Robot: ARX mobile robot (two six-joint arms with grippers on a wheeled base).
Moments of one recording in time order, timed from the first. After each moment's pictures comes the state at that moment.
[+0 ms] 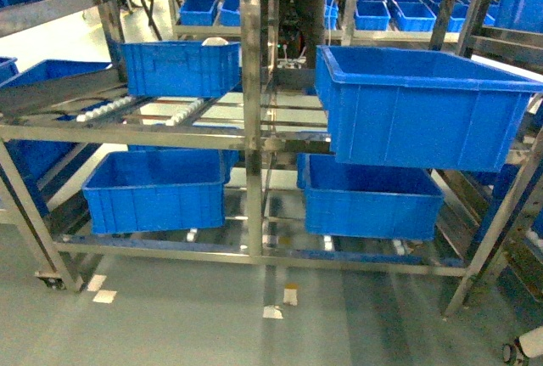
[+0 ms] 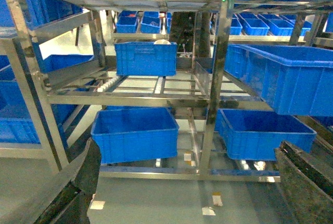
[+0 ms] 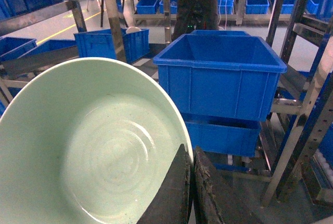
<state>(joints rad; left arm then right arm) 0.00 0.01 0.01 -0.01 0.00 0.00 -0.13 0.45 0.28 0.06 -0.31 0.05</state>
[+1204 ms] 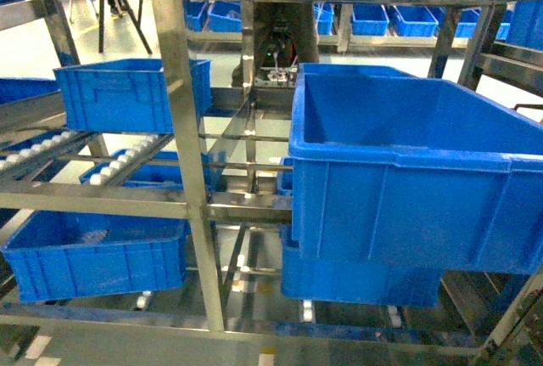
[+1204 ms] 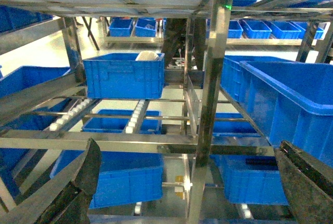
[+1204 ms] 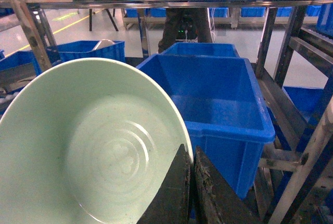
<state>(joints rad) 0.00 0.01 0.01 0.00 0.00 0.00 -0.13 0.45 0.28 0.06 -0.31 0.05</state>
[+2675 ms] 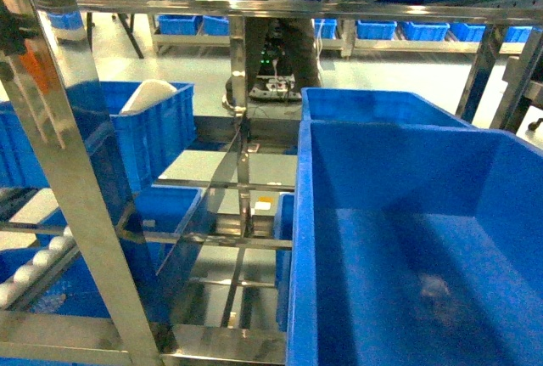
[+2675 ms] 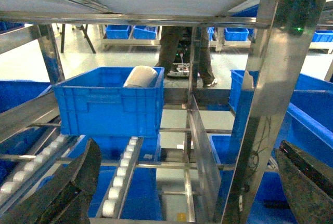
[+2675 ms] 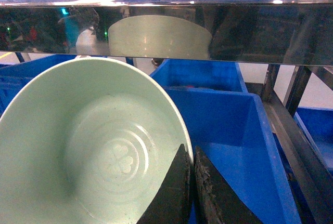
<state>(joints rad) 0.00 0.01 0.01 -0.01 0.00 0.00 -0.13 0.45 0.28 0.06 -0.31 0.05</state>
